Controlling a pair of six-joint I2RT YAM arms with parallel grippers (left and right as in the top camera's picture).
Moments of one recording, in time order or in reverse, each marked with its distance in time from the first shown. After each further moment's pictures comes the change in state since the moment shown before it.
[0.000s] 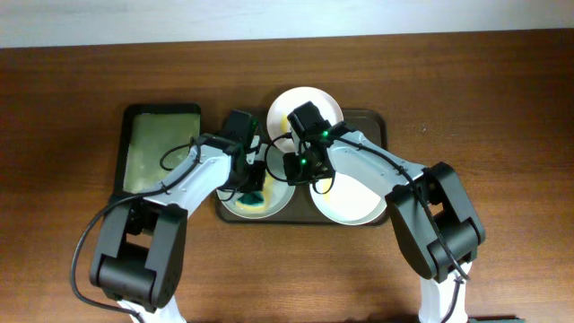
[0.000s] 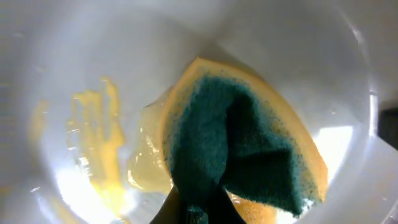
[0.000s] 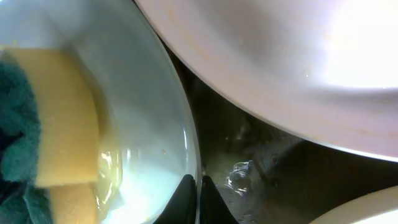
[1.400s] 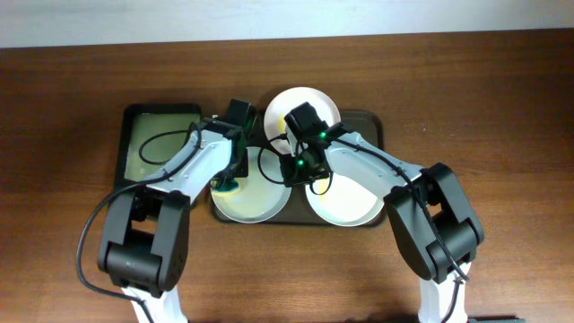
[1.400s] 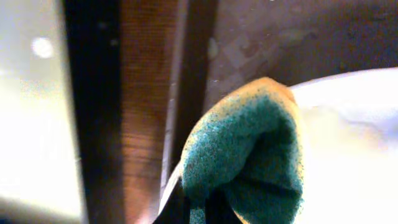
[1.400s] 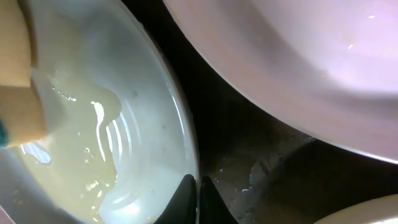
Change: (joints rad) left arm 0.021 0.065 0.140 -0.143 -0.386 -0.131; right arm 0.008 0.000 0.004 0.005 -0.025 -0.027
